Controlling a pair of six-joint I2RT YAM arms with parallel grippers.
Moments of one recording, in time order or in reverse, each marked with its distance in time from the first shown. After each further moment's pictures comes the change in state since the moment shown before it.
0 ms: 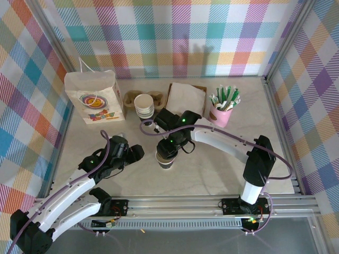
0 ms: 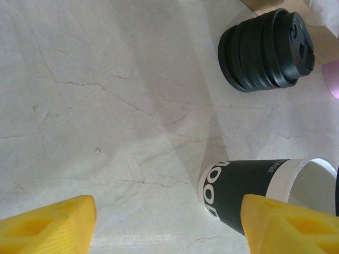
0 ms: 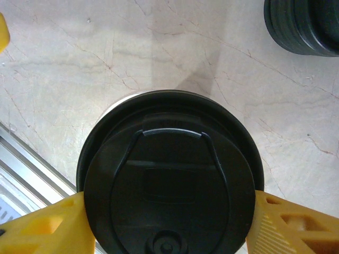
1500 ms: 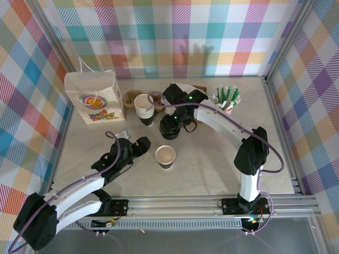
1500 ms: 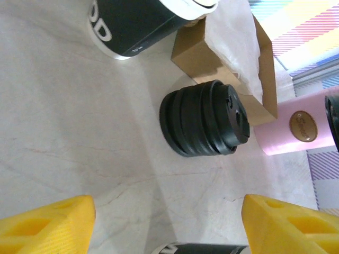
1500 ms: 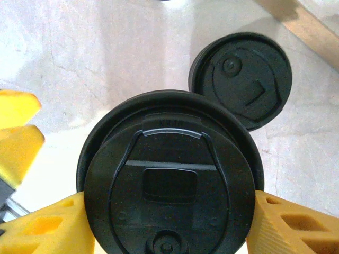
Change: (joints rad) left arm -0.001 0.099 -0.238 0.660 -0.045 -0.073; right arm -0.197 0.119 0.225 -0.029 -0.038 -0.019
